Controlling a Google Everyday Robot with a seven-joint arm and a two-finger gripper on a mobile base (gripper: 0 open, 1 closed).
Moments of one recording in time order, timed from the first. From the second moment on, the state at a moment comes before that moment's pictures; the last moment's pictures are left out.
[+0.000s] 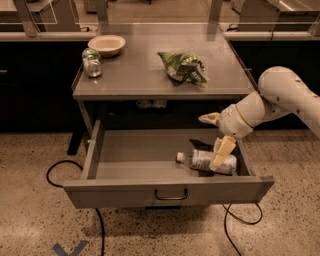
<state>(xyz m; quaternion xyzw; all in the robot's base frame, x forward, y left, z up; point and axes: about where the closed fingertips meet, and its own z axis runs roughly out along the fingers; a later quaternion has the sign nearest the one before) 0.577 -0.144 0.713 -0.68 0.65 0.23 0.25</state>
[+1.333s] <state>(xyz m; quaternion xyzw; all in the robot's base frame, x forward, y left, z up) 0.581 -0.113 0.665 -0.63 0.64 0.32 0.29</state>
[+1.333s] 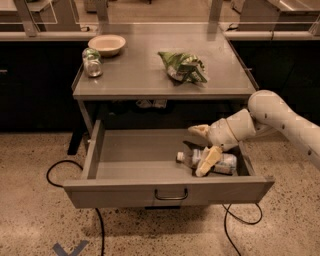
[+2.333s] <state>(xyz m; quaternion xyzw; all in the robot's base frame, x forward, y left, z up) 0.585 -0.133 0.669 -0.65 0.73 0.15 0.15</state>
